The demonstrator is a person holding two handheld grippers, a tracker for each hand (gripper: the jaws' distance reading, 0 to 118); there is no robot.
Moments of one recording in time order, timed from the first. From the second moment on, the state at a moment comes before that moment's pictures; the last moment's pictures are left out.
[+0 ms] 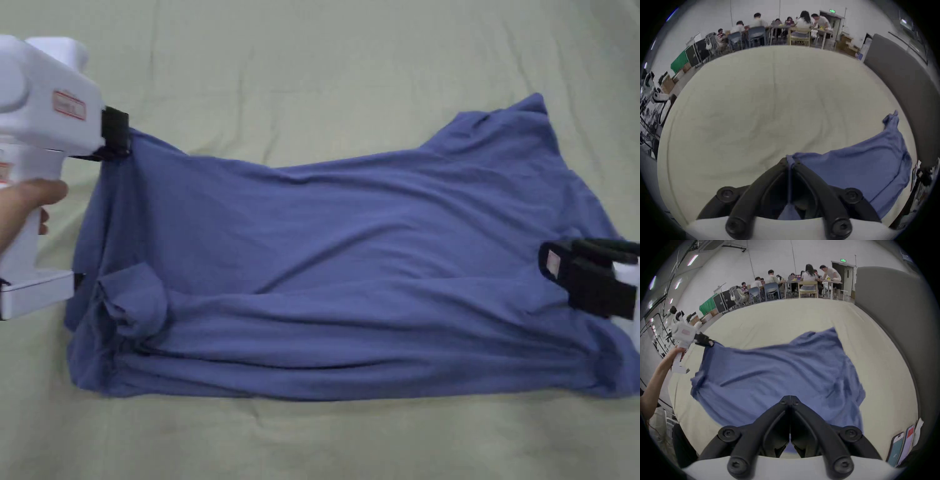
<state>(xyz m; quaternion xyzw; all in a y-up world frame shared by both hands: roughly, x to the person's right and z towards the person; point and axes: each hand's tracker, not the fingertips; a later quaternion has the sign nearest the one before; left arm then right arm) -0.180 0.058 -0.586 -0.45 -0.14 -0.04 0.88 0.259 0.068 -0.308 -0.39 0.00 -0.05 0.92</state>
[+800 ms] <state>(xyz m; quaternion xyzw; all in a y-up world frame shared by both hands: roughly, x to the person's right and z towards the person) -0.189 0.045 -0.582 -0.47 -0.14 -0.02 0.87 0.359 0.002 -0.522 -0.51 -0.07 0.00 0.86</state>
